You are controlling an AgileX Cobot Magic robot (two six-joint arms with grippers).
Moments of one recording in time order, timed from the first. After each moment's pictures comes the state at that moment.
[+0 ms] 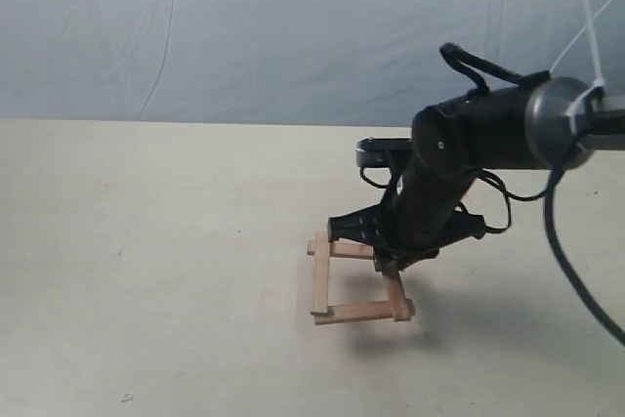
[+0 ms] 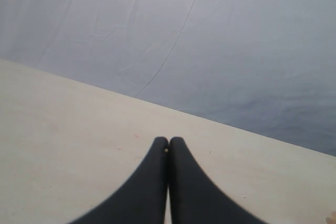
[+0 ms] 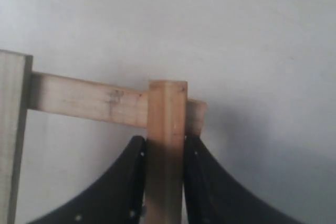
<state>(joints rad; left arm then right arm) -0.02 0.01 0.00 0.03 0.08 -0.33 0.58 1.97 -1.30 -0.01 0.70 0.41</state>
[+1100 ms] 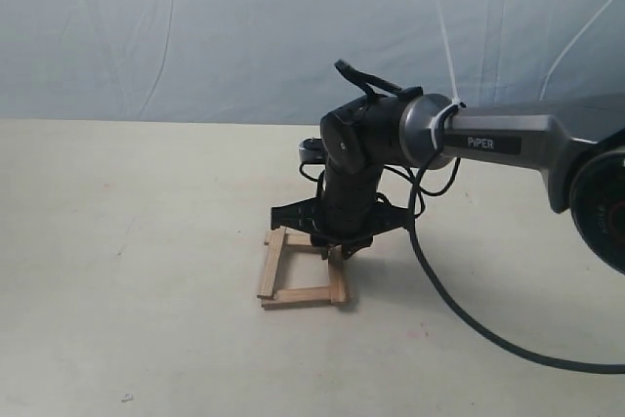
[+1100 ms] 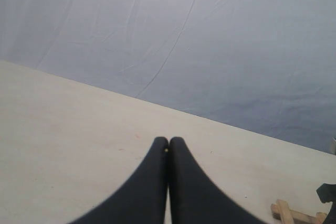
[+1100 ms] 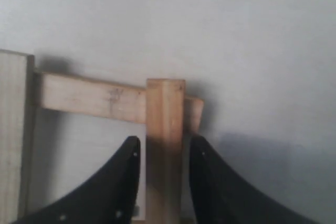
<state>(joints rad) -0.02 0.01 0.00 0.04 0.08 -0.33 0.65 2.27 -1.69 -0.09 0.84 0.60</state>
